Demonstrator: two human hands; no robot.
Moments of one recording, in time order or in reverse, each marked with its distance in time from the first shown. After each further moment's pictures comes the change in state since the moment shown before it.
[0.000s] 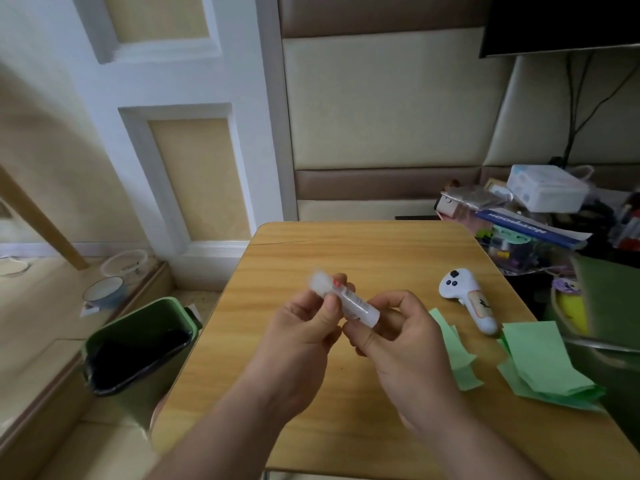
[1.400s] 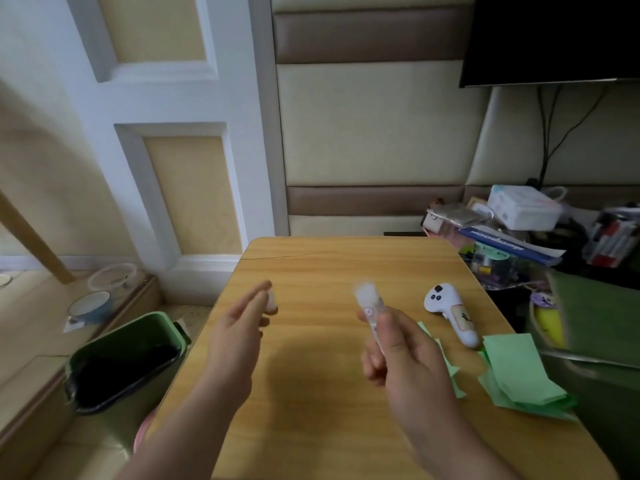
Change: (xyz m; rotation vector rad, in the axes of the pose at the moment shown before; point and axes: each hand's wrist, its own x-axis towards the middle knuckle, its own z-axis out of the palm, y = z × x) left_hand 0.017 0.022 -0.050 0.477 0.417 0.170; right_hand -0.013 -0.014 -0.014 0.095 -0.031 -0.053
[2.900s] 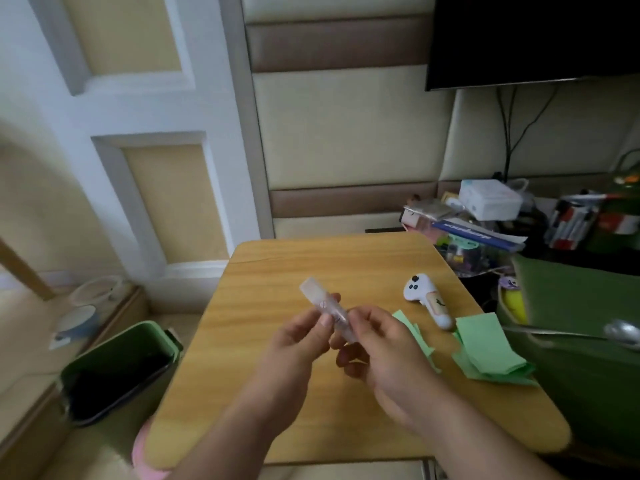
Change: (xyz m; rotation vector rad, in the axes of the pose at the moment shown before) left_hand -0.061 0.005 0.046 -0.248 -0.554 -0.019; right_hand -0.001 -0.004 -0.005 0.060 -0.063 0.297
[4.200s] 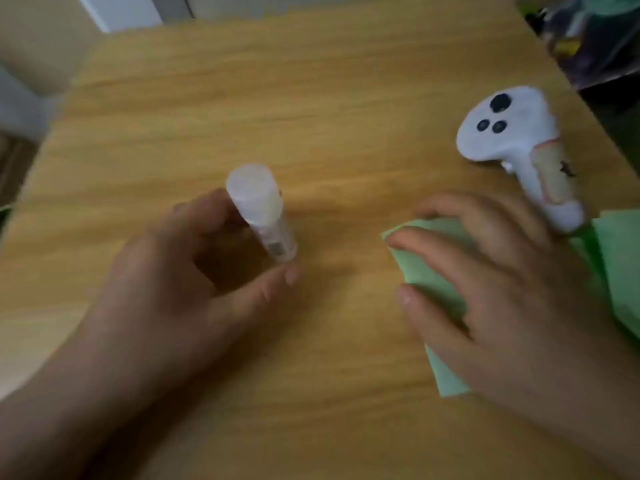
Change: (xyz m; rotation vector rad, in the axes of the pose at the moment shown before) left_hand 0.098 -0.058 -0.071 1.071 0.010 -0.089; right_hand 0.095 0.061 -0.124 -1.514 0.003 -0.521
